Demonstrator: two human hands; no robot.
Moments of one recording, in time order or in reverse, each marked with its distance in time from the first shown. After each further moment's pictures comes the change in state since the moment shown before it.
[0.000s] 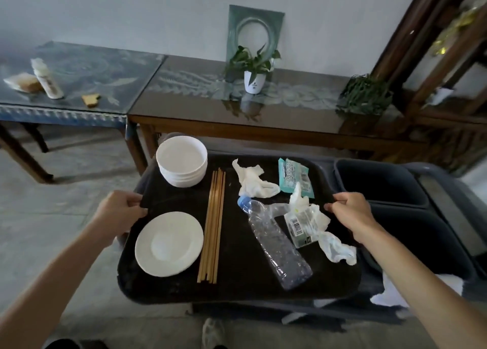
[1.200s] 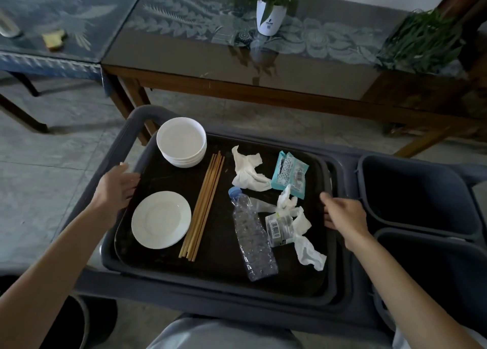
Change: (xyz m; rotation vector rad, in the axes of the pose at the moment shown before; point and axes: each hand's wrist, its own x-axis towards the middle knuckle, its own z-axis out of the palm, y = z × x) left_hand 0.131 0.036 0.097 -0.501 0.002 -0.495; right_hand 0.132 0.026 0.062 0.143 -0.167 0.258
